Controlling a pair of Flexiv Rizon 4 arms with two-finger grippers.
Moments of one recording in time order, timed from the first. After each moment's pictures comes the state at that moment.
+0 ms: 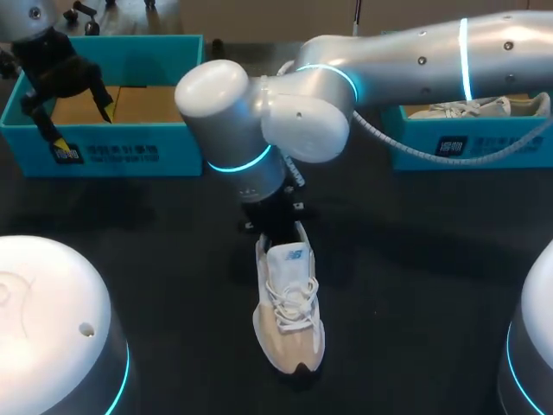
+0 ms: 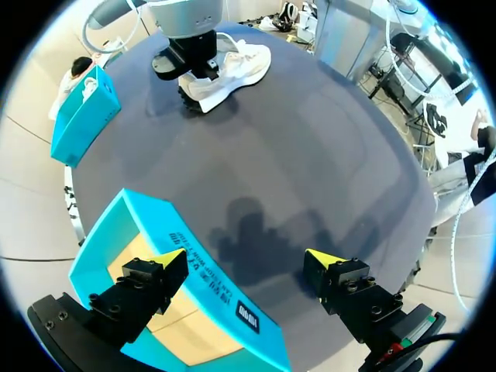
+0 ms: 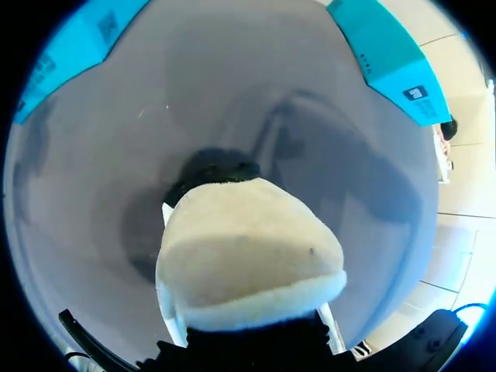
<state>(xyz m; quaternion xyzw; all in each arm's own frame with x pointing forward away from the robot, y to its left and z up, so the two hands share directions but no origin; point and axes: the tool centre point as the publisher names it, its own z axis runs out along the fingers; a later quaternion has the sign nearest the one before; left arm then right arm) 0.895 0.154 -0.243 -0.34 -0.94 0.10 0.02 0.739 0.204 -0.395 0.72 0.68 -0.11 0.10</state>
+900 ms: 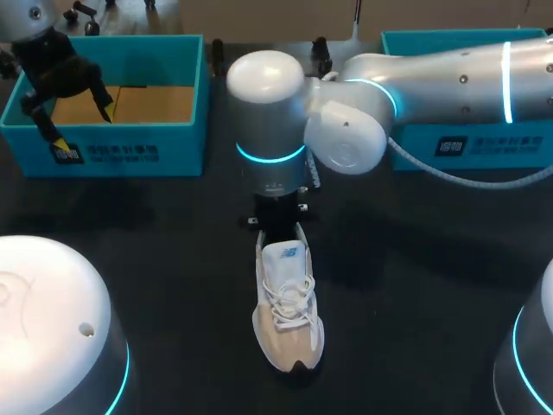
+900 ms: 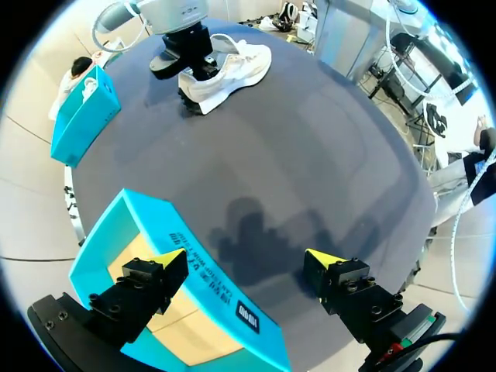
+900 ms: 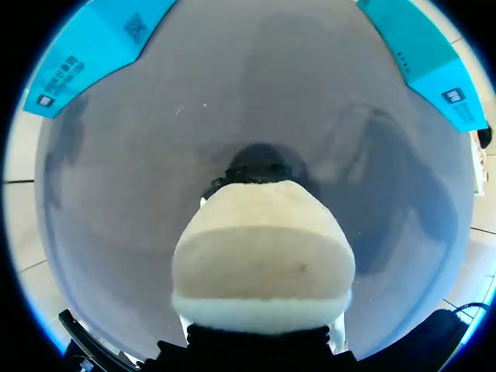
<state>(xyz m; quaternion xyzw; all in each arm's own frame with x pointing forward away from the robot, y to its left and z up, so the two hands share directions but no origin) 0.895 0.154 -0.243 -0.34 -0.94 0.10 0.02 0.742 0.224 -0.404 0.71 0.71 -0.03 -0.01</state>
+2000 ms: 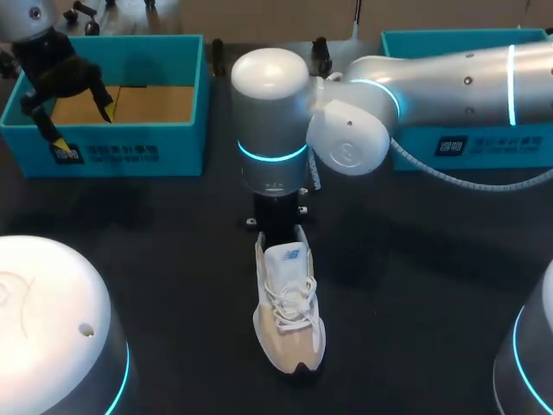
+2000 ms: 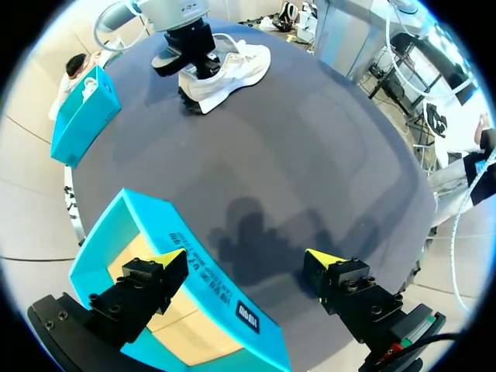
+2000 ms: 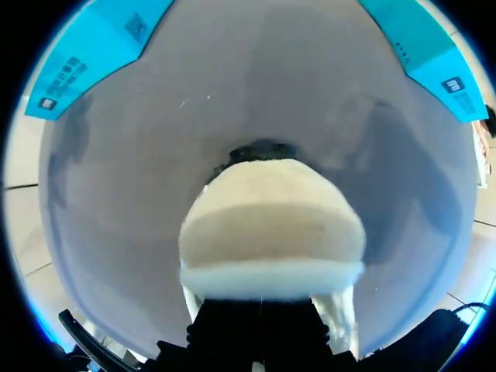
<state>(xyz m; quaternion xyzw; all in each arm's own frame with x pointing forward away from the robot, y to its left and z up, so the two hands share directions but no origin) 0.895 0.154 -0.243 -0.34 -0.94 0.10 0.02 0.730 0.229 -0.392 0.72 0.70 -0.03 -0.02</state>
